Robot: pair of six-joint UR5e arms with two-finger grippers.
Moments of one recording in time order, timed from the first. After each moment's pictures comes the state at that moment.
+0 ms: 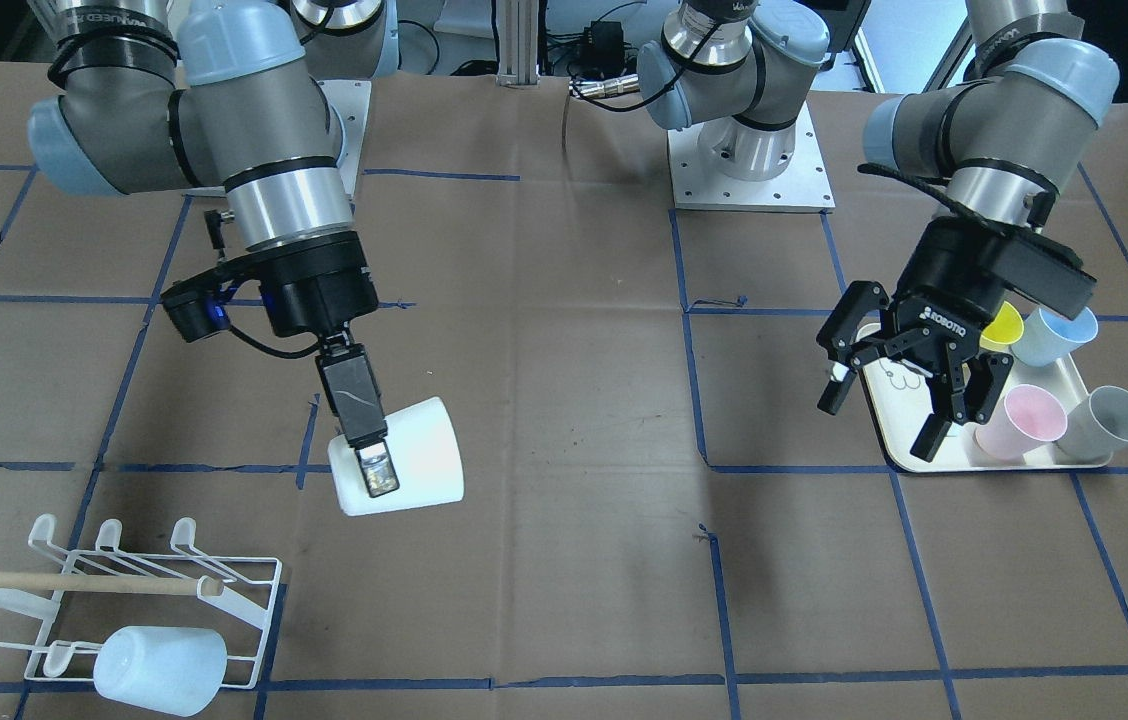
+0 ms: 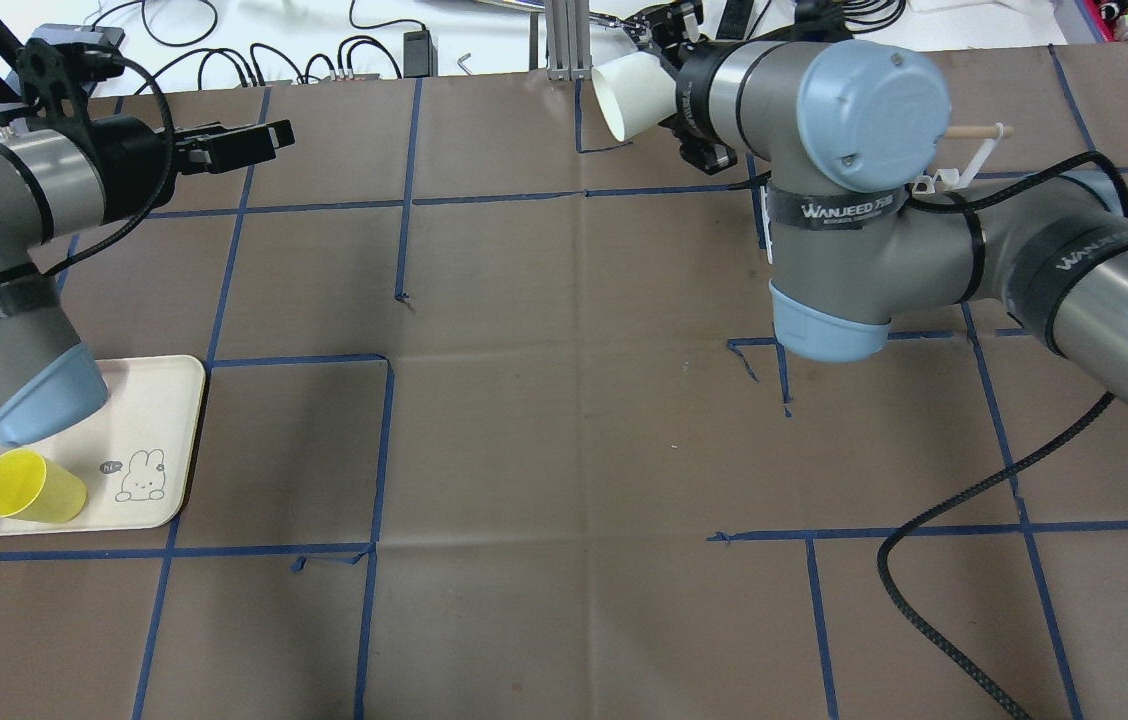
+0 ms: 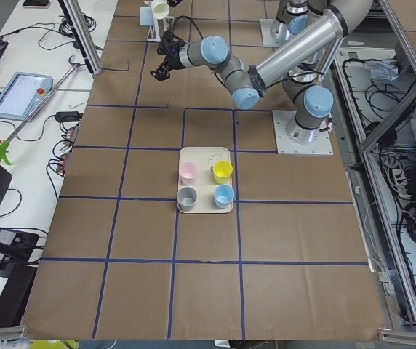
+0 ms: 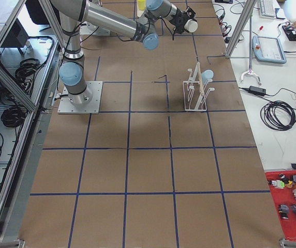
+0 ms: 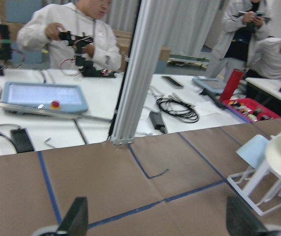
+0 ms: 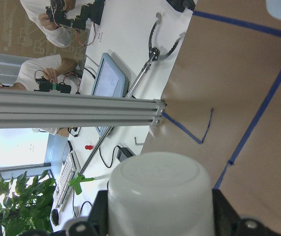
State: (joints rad) left arm -1.24 -1.65 -2.01 -0.39 1.00 0.23; right arm 1.67 -1.34 1.84 -3.00 -1.39 1.27
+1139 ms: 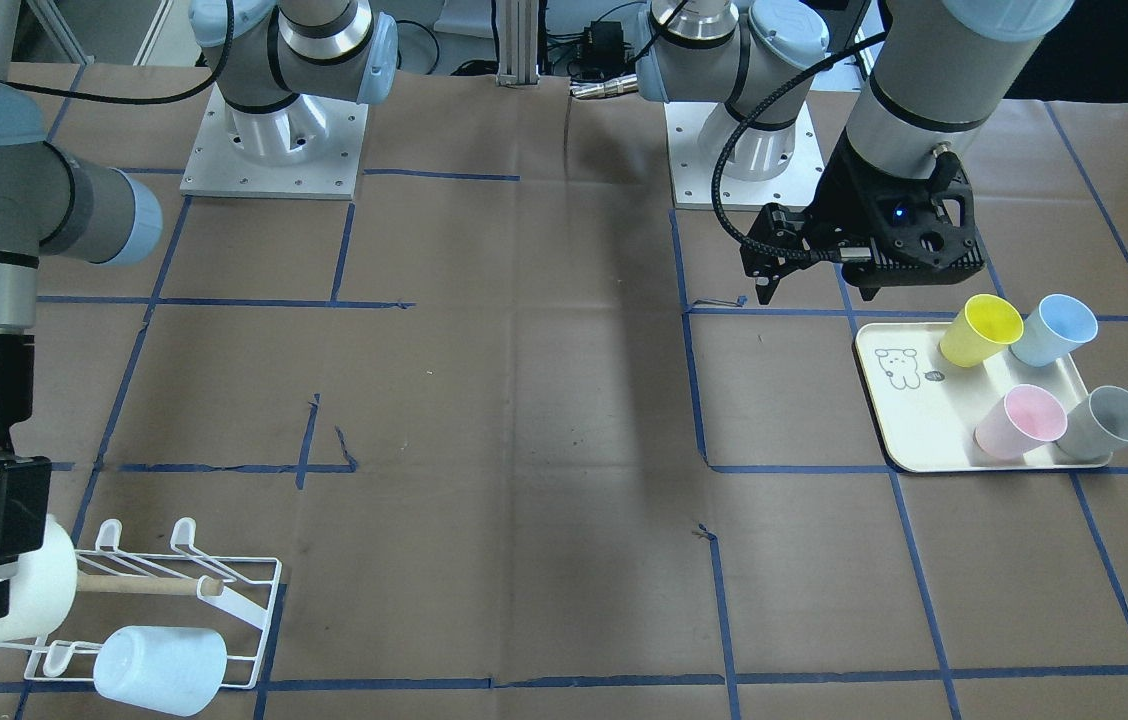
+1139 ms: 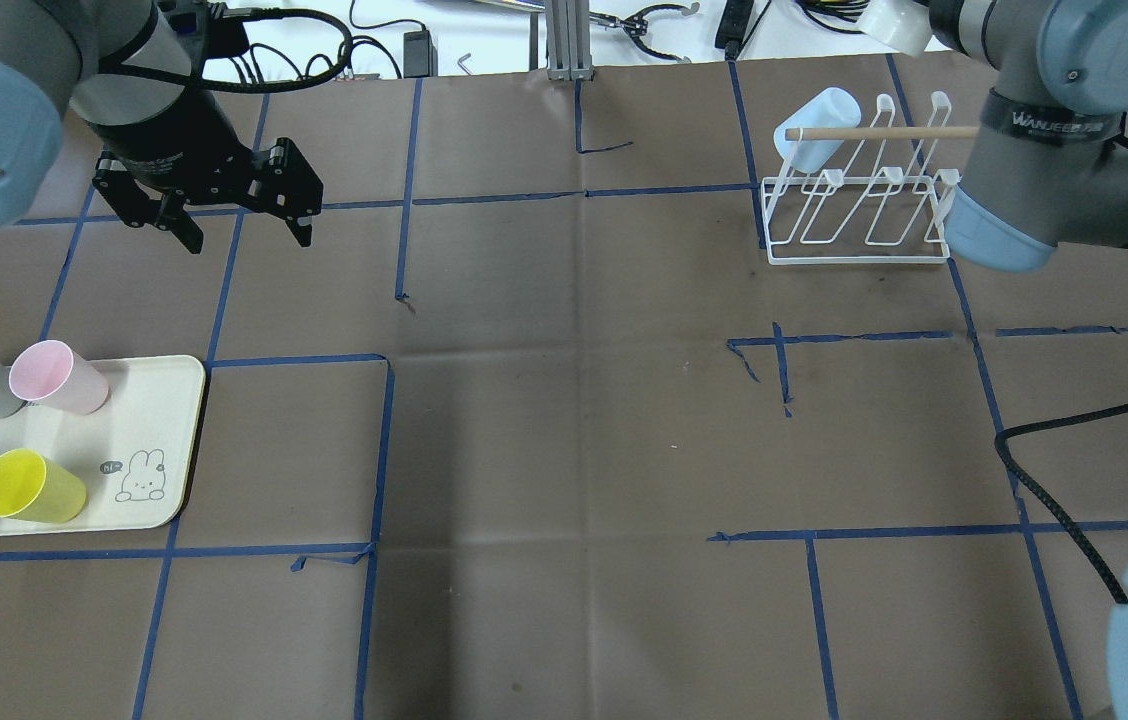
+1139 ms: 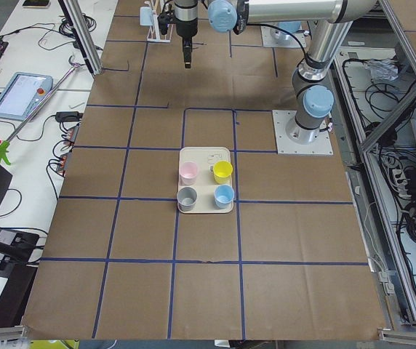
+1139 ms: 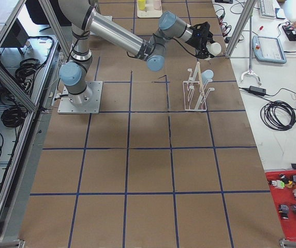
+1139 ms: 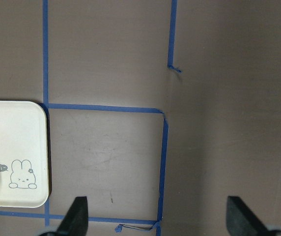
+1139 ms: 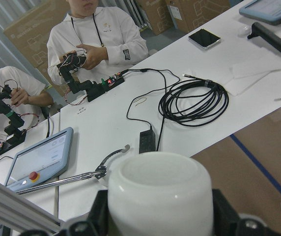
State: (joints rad) left arm -1.54 -1.60 -1.57 -1.53 1.60 -0.01; right arm 1.37 -1.25 1.77 -3.15 -1.44 0.30
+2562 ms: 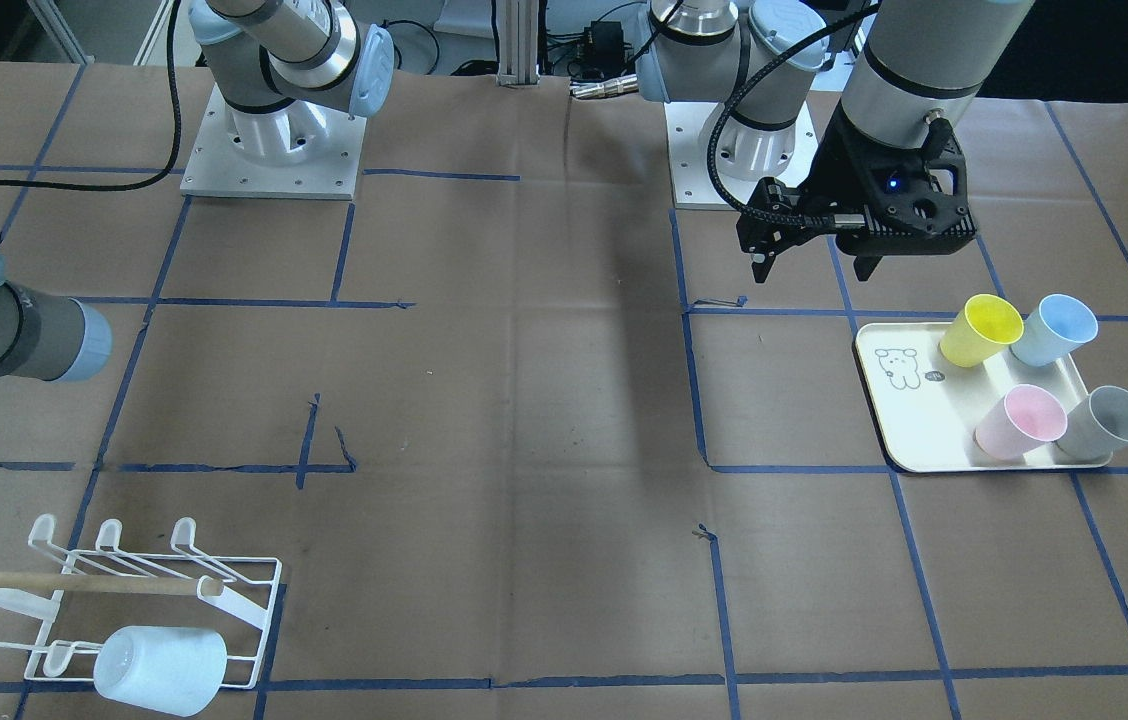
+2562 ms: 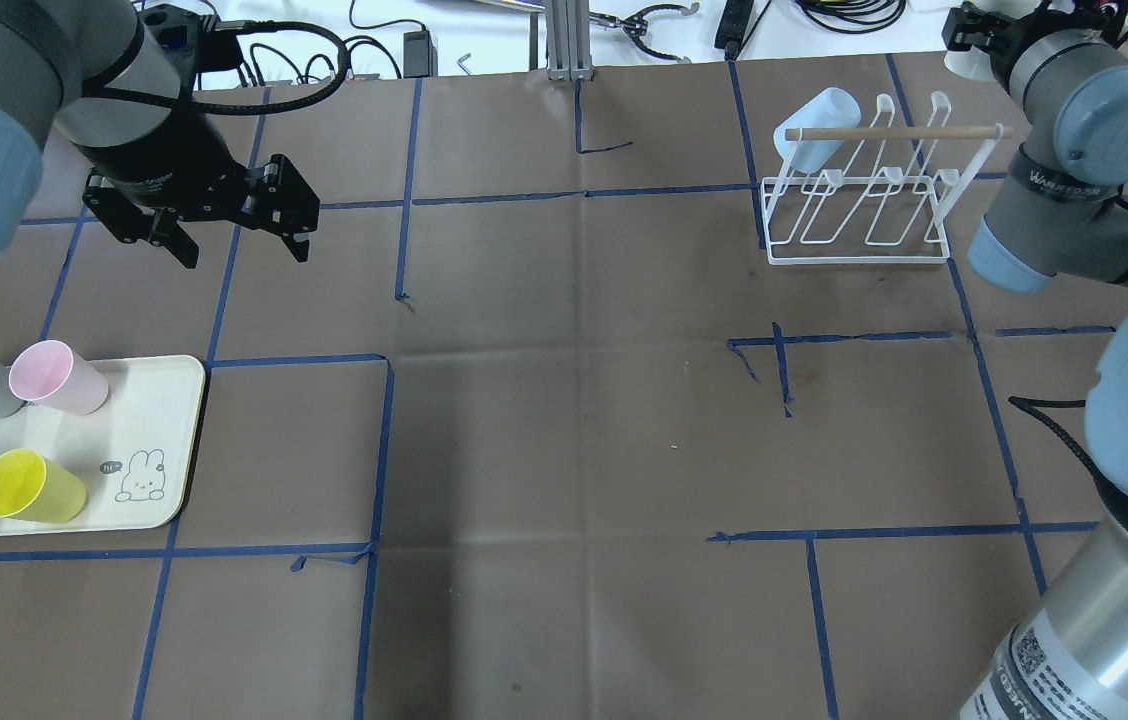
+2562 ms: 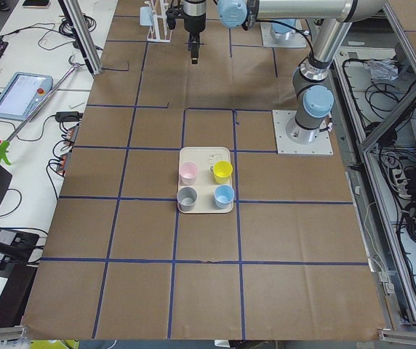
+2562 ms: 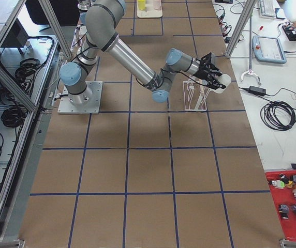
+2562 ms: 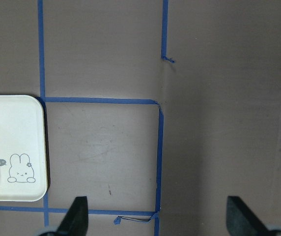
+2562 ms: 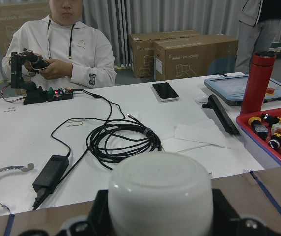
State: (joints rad) left arm -1.54 -1.55 -1.62 -1.52 1.59 0.00; right arm 1.25 -1.01 1.75 -3.48 -1.43 -0.02
